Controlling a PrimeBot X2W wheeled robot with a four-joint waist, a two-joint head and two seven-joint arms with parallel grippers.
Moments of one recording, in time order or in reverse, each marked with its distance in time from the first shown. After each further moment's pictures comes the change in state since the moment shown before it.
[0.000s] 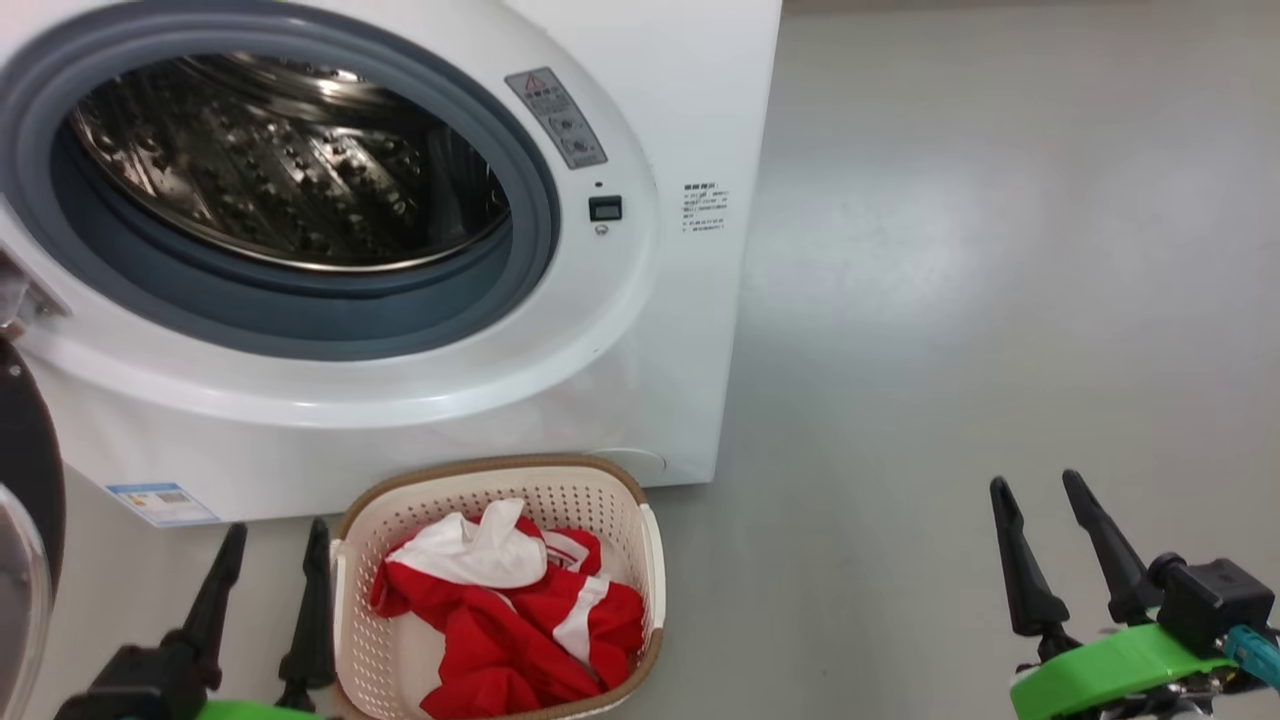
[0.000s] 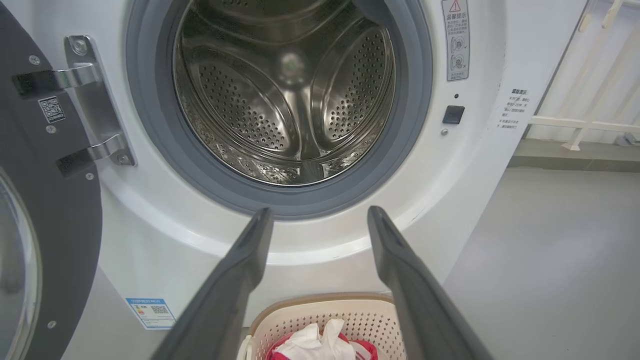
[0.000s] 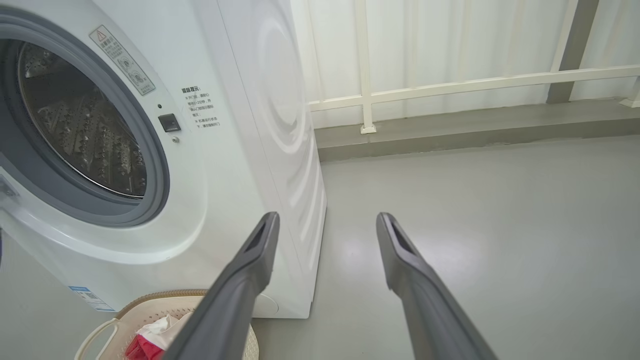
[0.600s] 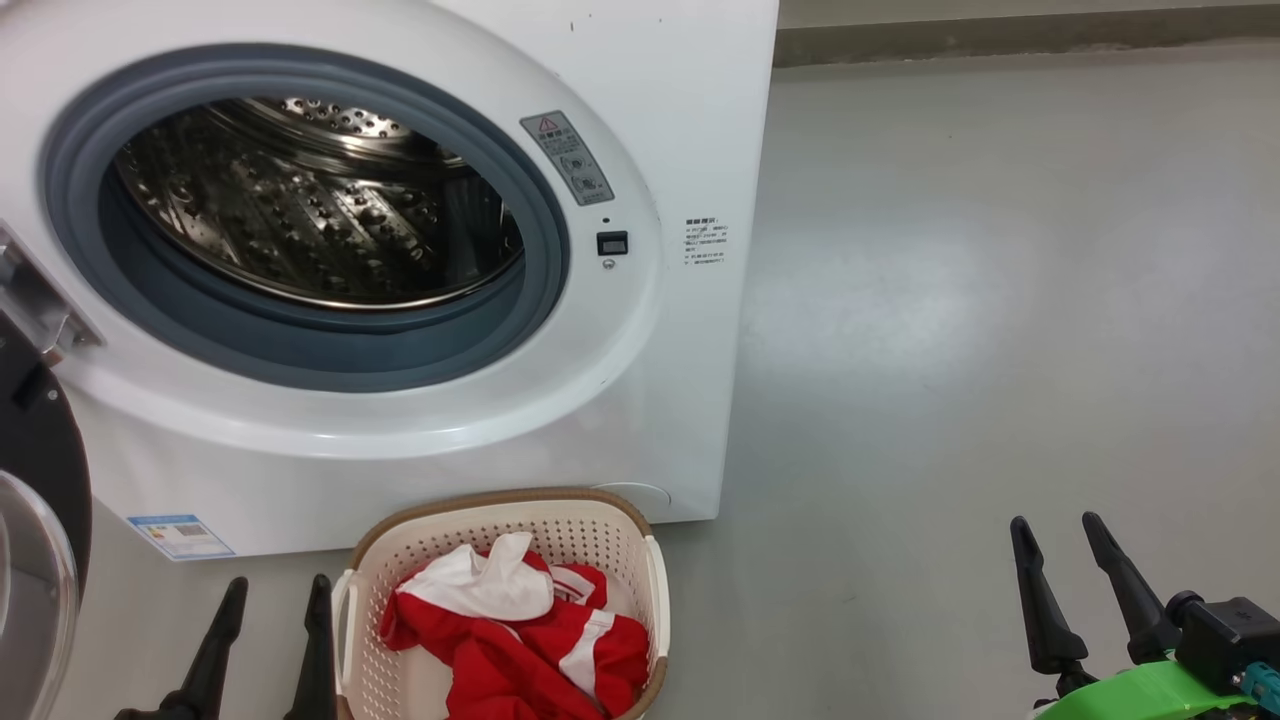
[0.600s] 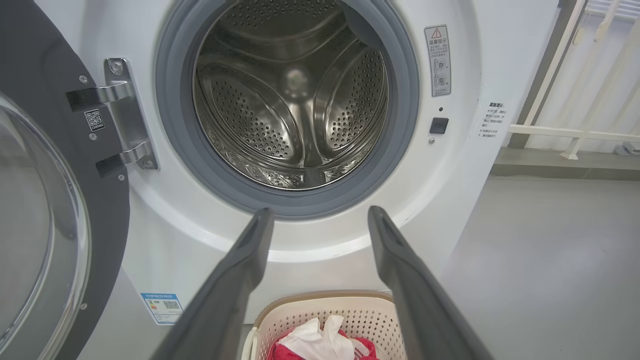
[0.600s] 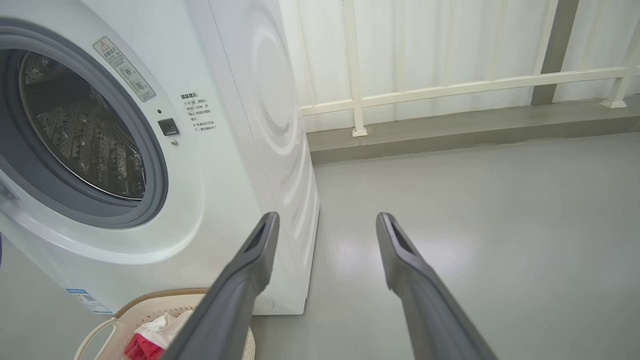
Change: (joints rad) left arm 0.136 -0.018 0.017 -0.097 0.014 0.000 0.000; right arm 0.073 -0.006 -0.024 -0.003 0.010 0.000 0.000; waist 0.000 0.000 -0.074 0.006
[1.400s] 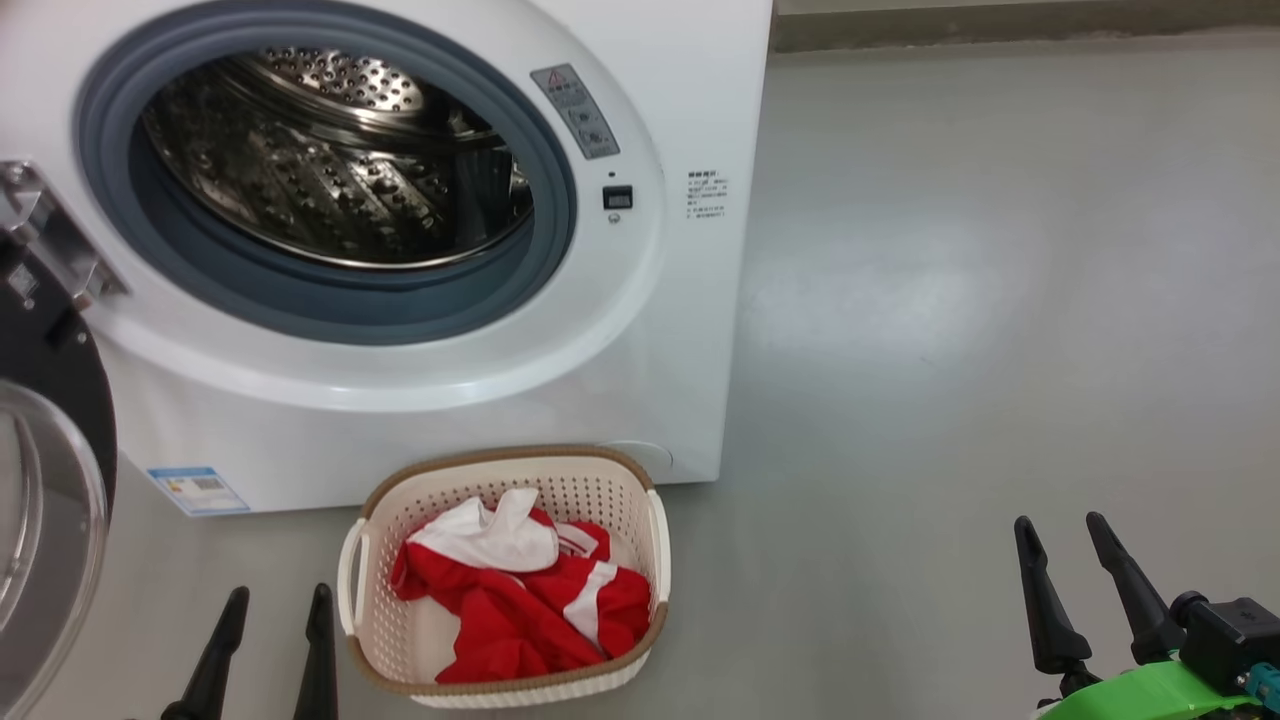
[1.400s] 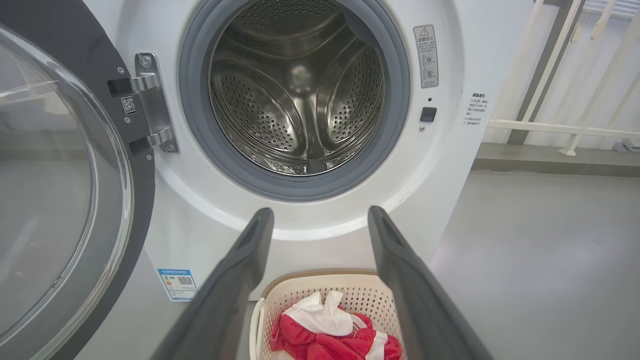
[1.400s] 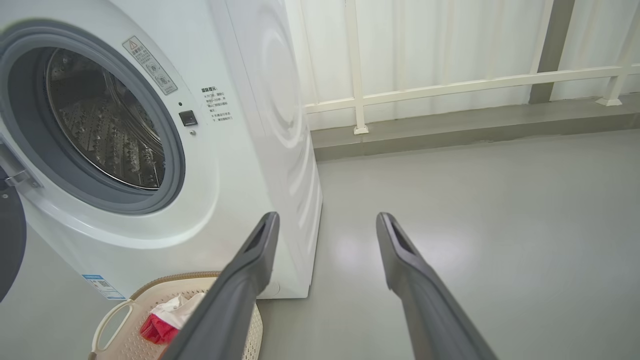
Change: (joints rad) left arm 0.019 -0.003 0.002 -0.012 0.003 0.000 0.000; right arm 0.002 -0.002 -0.004 -0.002 0.004 0.000 0.000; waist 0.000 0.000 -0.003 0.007
